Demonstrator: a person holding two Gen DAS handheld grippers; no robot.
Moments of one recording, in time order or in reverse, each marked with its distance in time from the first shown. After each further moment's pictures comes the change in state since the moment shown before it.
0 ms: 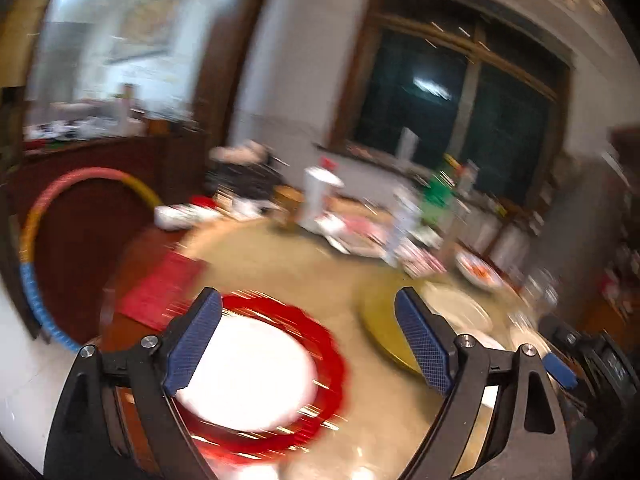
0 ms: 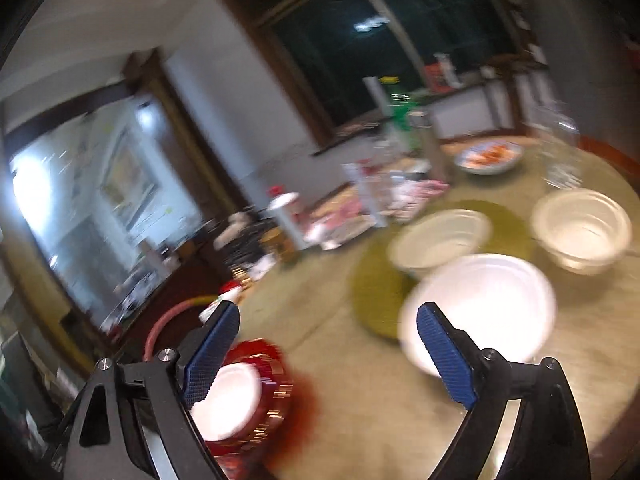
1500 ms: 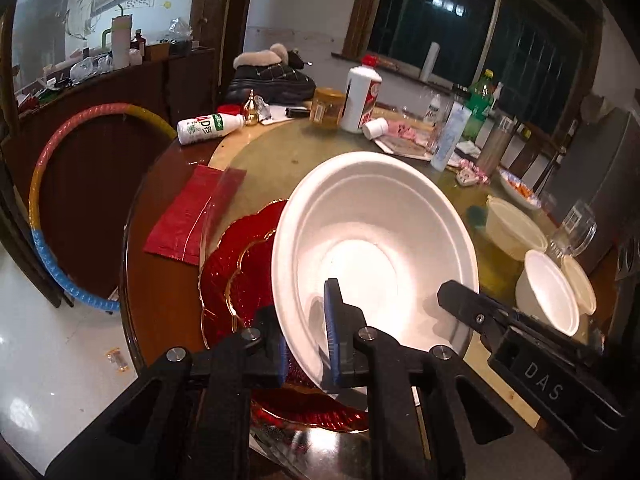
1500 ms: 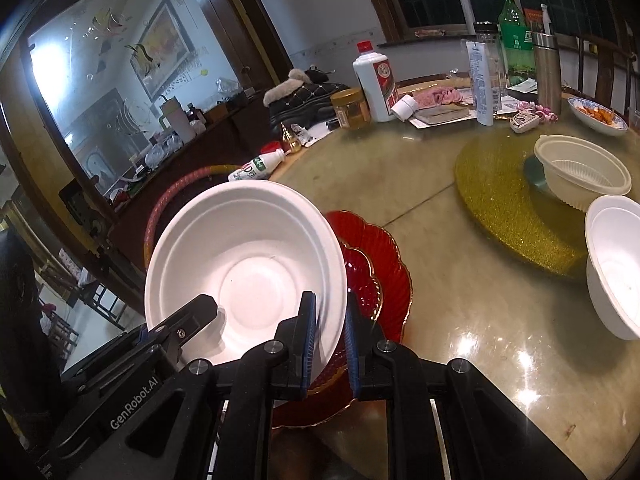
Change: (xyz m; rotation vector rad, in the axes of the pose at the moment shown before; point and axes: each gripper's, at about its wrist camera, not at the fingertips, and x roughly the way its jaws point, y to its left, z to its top) left arm 0.052 0.074 -0.026 0.018 0.292 0.120; right arm 0.128 0.125 -0.098 -0.298 0.408 0.083
